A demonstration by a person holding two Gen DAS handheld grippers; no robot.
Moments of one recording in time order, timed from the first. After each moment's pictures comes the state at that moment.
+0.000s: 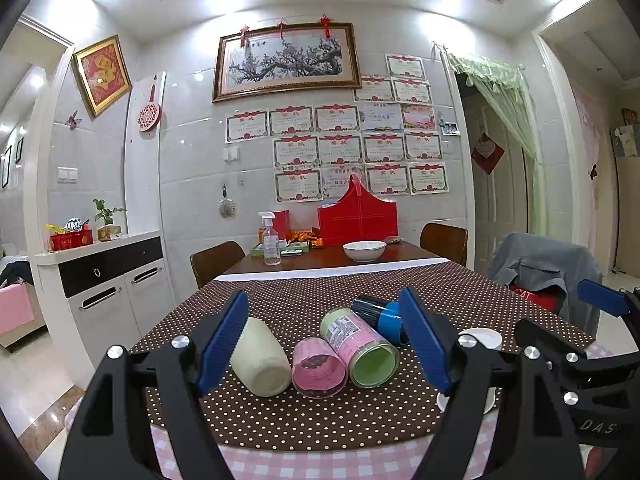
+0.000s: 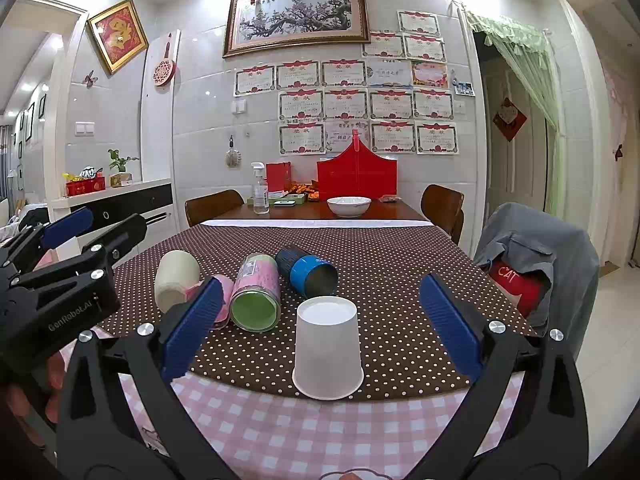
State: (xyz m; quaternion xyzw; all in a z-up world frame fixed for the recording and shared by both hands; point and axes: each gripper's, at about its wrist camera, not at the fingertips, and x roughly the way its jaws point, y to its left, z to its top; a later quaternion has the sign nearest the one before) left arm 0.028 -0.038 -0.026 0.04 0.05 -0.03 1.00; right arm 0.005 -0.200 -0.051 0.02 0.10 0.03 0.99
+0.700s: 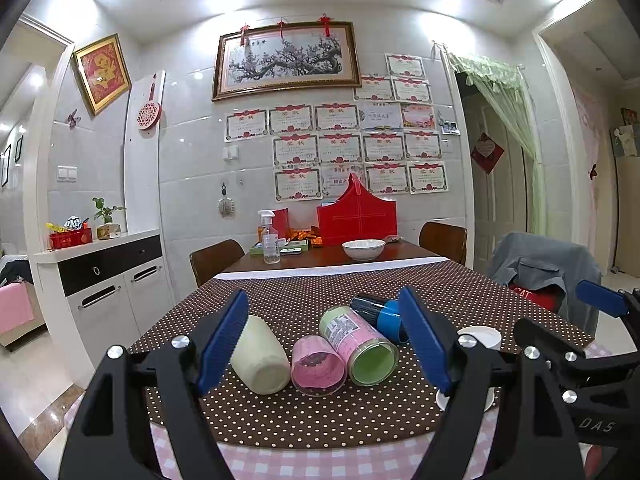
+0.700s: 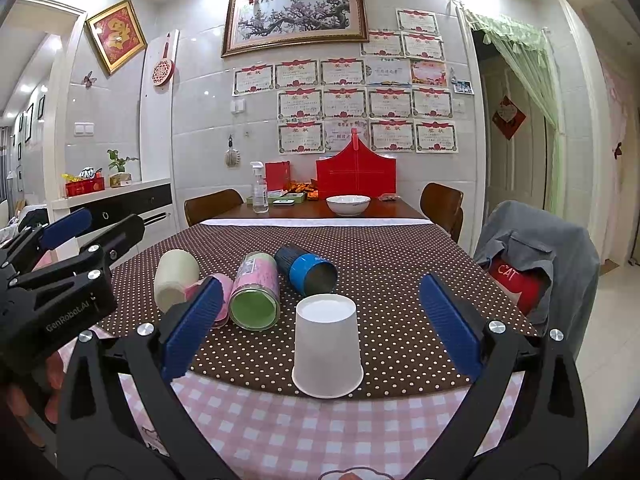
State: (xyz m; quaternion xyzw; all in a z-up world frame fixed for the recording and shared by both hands) left arm 0.028 -0.040 -0.026 0.05 0.05 -0.03 1.00; right arm 0.004 -0.202 -0.052 0.02 0.10 0.03 0.99
